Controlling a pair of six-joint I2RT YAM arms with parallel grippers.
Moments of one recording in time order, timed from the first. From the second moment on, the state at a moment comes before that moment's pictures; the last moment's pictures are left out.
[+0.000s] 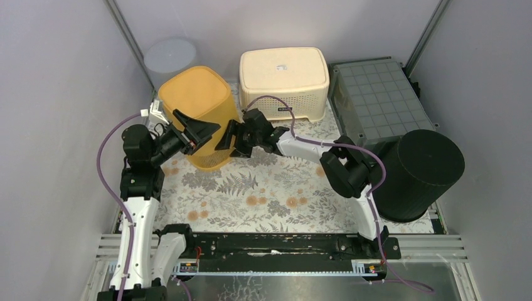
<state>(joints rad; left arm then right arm) 0.07 0.76 0.90 -0.27 0.76 -0.97 0.85 2.15 1.60 -0.05 -0.33 1.07</state>
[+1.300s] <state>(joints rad) -0.40 0.96 0.89 -0.27 0.51 -0.91 0.35 1.16 1.22 -0.81 0.17 0.56</state>
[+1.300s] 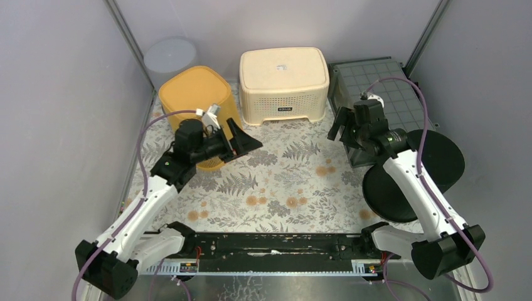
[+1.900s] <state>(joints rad) -0.59 1.04 0.89 -0.25 0.33 -0.93 0.30 1.64 1.38 -0.62 0.12 0.54</state>
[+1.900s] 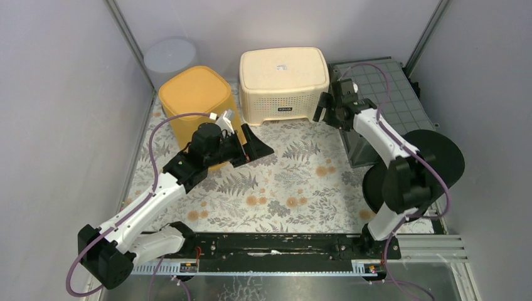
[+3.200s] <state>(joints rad) -0.35 1.38 0.65 0.02 0.02 -1.00 0.20 1.61 1.27 -0.36 -0.16 0.54</state>
